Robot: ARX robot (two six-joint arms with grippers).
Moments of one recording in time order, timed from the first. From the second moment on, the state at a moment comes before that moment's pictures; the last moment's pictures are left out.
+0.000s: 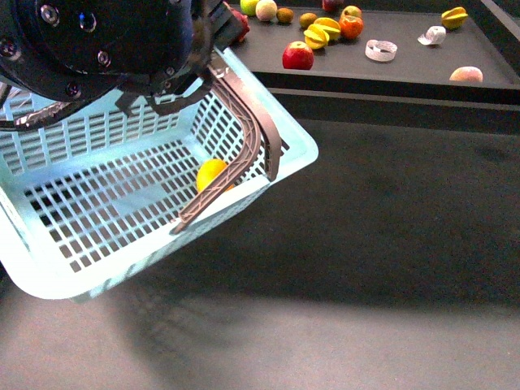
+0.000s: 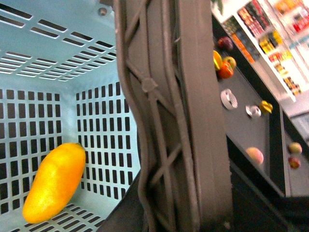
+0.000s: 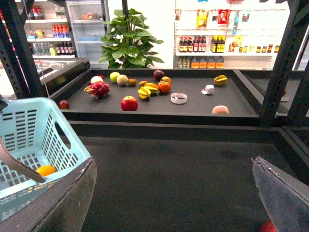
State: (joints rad) left arm -0.45 2.05 1.13 0.57 -0.47 -0.93; right arm 0.00 0.01 0.01 0.00 0.00 0.00
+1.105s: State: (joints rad) left arm -0.32 2.16 1.17 0.52 -0.52 -1.40; right arm 0.00 0.01 0.01 0.00 0.00 0.00
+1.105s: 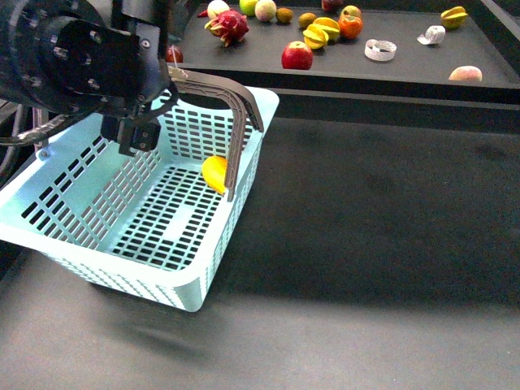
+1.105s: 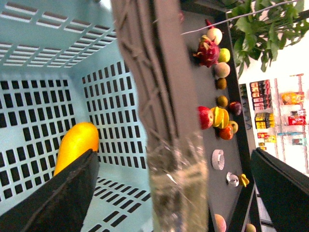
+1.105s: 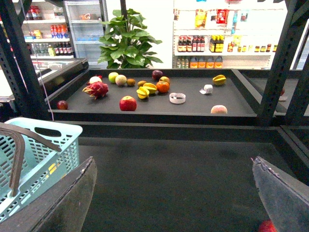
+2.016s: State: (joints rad) left arm -0.11 1.51 0.30 1.18 -0.10 -0.16; right arm 0.00 0.00 0.01 0.00 0.00 0.00
